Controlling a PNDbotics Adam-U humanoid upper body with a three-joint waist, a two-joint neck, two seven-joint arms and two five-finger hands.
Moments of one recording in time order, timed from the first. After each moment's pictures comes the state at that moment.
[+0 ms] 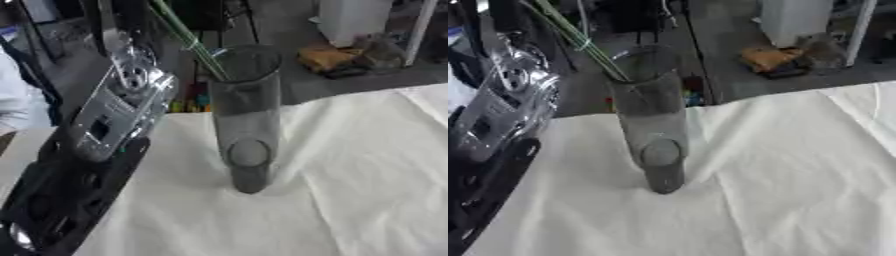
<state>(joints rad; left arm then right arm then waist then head) -1.26 0.59 -0.24 -1.59 0.24 -0.08 0.76 -0.26 -0.21 -0.15 -1.98 -0.28 -0.53 0.08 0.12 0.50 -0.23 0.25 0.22</state>
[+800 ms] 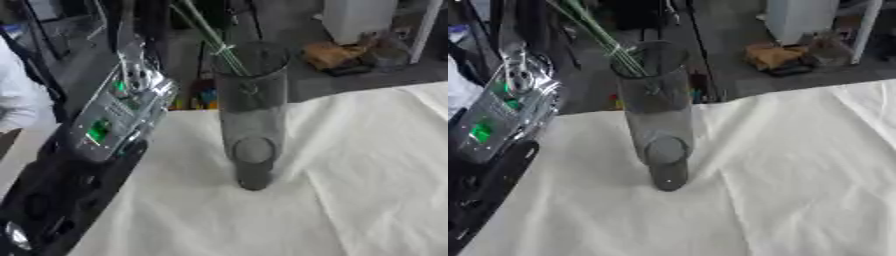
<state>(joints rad) -1.25 0.61 -0.26 -1.60 0.24 0.07 0.56 -0.25 -0.21 -0.15 -1.98 -0.27 -0.52 0.09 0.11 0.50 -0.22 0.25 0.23</state>
